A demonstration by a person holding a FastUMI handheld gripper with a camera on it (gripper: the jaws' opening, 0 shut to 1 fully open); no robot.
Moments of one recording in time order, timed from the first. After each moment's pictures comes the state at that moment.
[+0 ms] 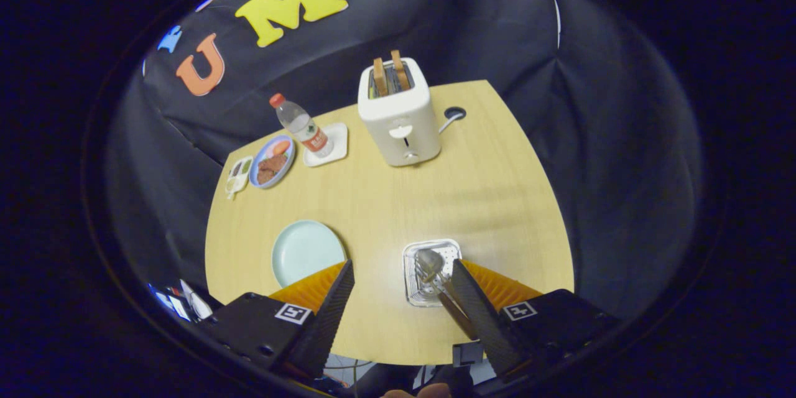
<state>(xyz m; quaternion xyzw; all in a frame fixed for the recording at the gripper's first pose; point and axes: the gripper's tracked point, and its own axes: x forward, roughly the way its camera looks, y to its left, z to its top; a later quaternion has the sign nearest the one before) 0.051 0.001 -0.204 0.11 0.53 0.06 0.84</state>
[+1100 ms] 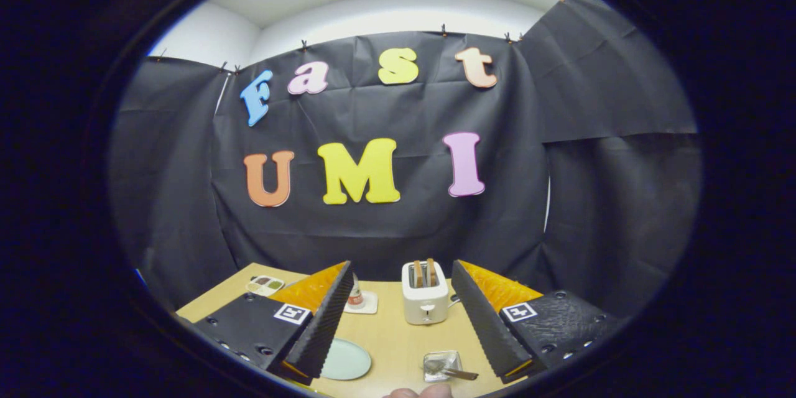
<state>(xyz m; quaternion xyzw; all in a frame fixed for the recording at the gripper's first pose) 0.016 0.030 0.023 0.05 0.09 0.04 0.99</state>
